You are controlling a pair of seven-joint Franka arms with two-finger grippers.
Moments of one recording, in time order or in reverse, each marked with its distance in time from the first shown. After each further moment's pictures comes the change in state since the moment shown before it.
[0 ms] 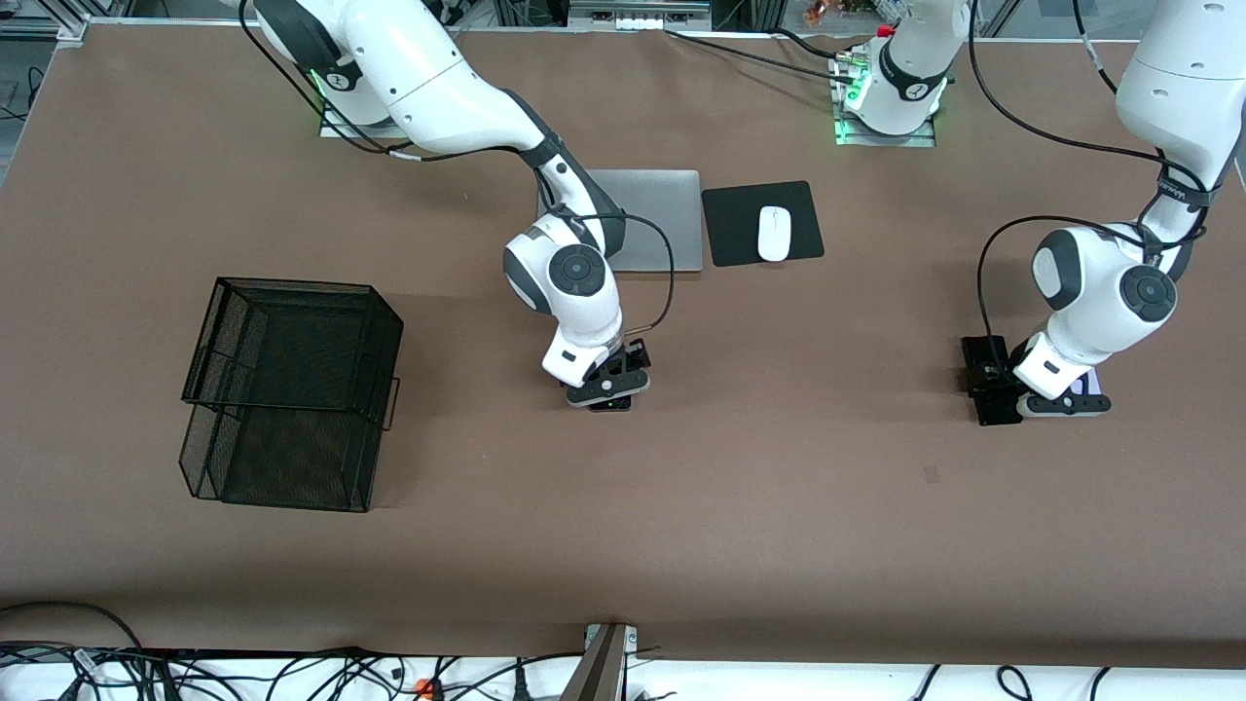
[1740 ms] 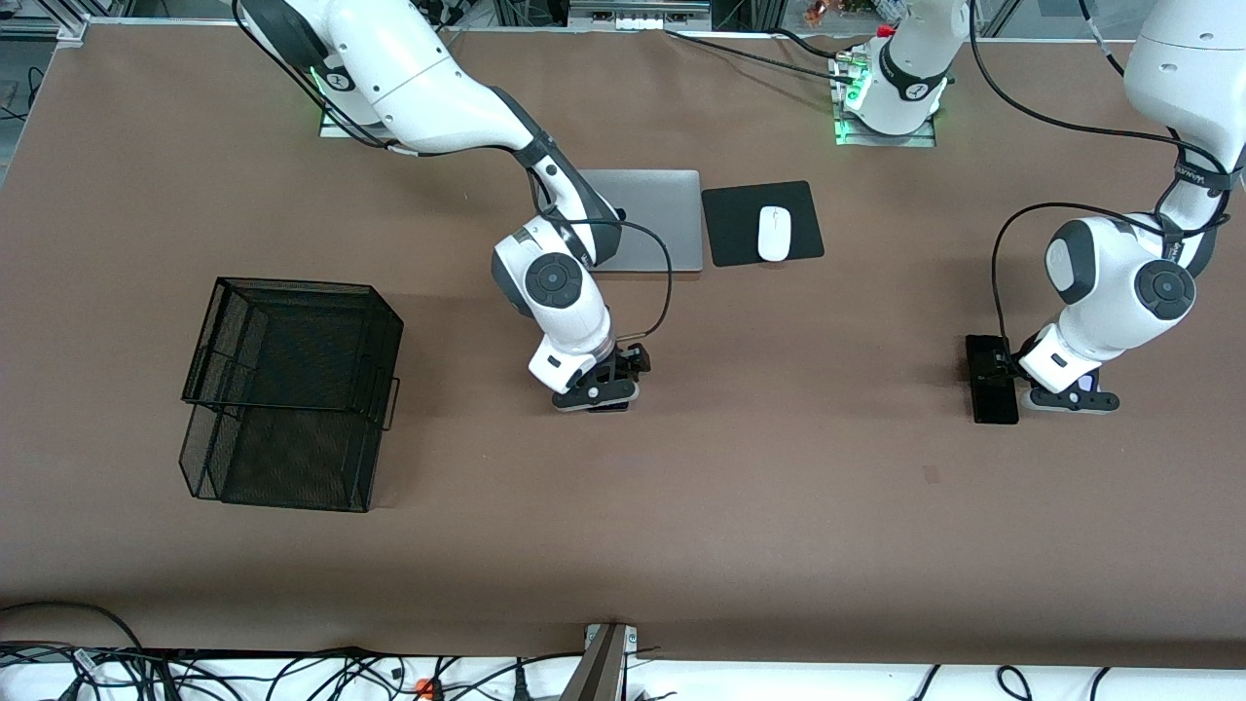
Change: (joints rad) left arm -0.024 -0.064 0.029 -0.037 0.004 -0.017 0.083; right arm -0.036 -0.019 0.022 -0.003 0.135 0.001 -0.018
